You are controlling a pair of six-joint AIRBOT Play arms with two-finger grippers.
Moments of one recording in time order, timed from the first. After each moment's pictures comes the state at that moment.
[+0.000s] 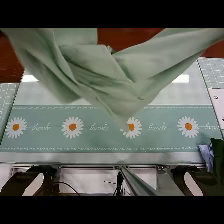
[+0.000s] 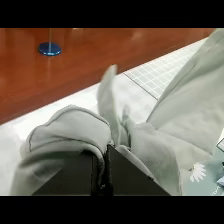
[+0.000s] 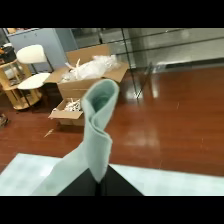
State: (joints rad) left arm 0.01 -0.79 1.63 0.72 -1.27 -1.22; right arm -0.09 -0.65 1.35 -0.87 0.89 1.35
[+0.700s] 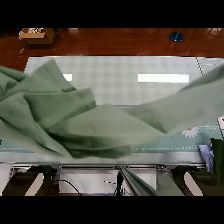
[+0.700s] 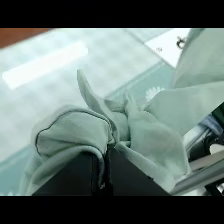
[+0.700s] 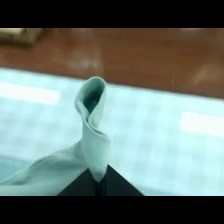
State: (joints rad) left arm 0.01 -0.60 1.64 0.79 -1.65 -1.41; right arm -0.10 -0.64 1.71 -1.24 1.57 1.50
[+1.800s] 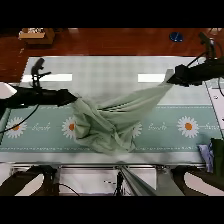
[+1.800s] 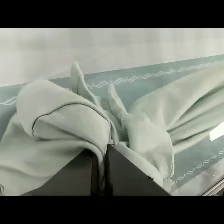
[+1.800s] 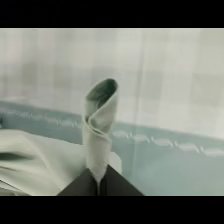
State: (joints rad) left arm -0.05 -1.07 0.83 0.76 -1.01 -1.27; right arm -0.10 -1.27 1.30 -1.01 1.28 1.46
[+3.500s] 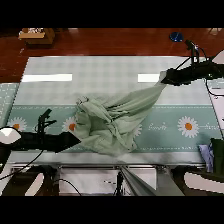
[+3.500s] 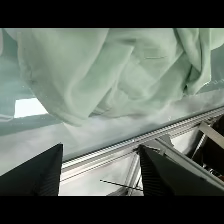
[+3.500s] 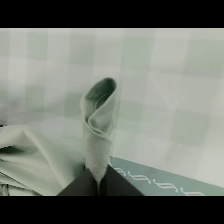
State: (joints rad) left arm -0.01 -0.62 0.32 0.81 -1.29 -1.55; right arm -0.10 -1.40 1.30 -1.01 1.18 1.31
